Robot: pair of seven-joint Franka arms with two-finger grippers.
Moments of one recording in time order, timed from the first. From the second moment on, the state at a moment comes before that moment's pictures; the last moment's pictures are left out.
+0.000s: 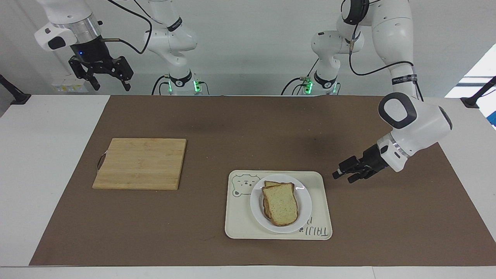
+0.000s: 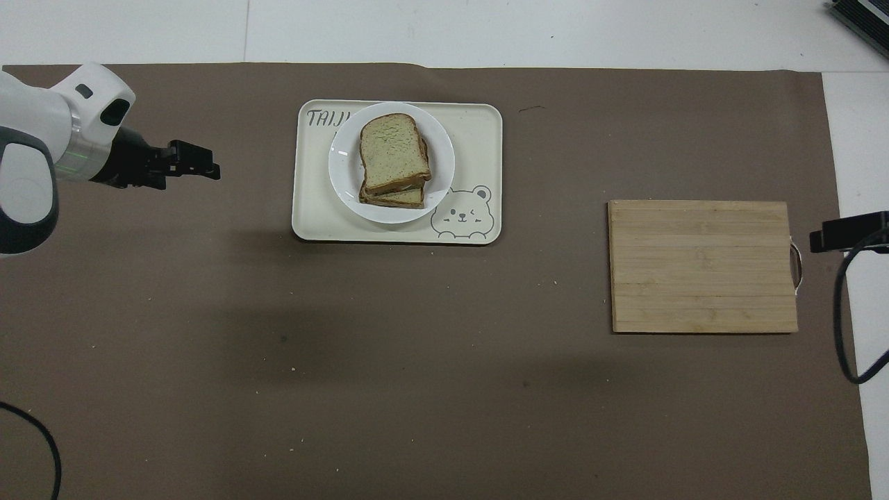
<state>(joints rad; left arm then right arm) -0.01 0.24 -0.05 -1.65 -0.22 1.97 -0.02 0.08 -0.09 -0.12 -1.58 0.00 1.53 -0.01</state>
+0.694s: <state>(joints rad) -0.01 -0.02 -0.05 -1.57 0.03 1.55 -0.02 0.08 -0.09 -0.12 -1.57 0.00 1.52 -0.01</state>
